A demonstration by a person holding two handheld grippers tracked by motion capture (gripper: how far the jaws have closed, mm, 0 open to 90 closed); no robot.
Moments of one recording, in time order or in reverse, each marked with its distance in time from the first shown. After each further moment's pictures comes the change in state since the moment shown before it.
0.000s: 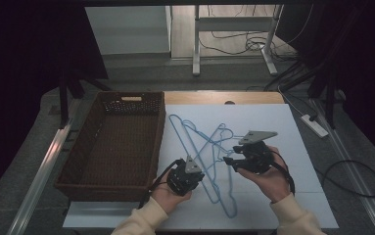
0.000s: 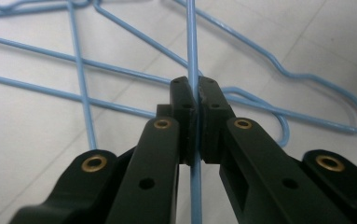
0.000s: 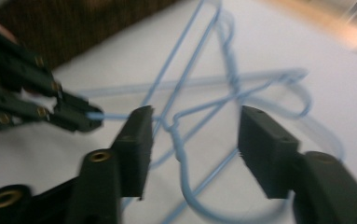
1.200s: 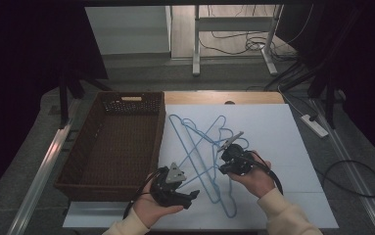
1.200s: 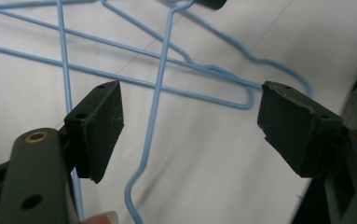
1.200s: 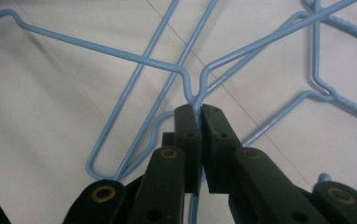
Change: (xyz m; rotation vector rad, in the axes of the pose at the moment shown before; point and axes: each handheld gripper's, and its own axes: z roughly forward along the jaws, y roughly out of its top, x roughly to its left) left arm -0.005 -0.021 -0.039 -0.003 -0.028 -0.015; right arm 0.013 -0.001 0.059 0.407 0.084 -0.038
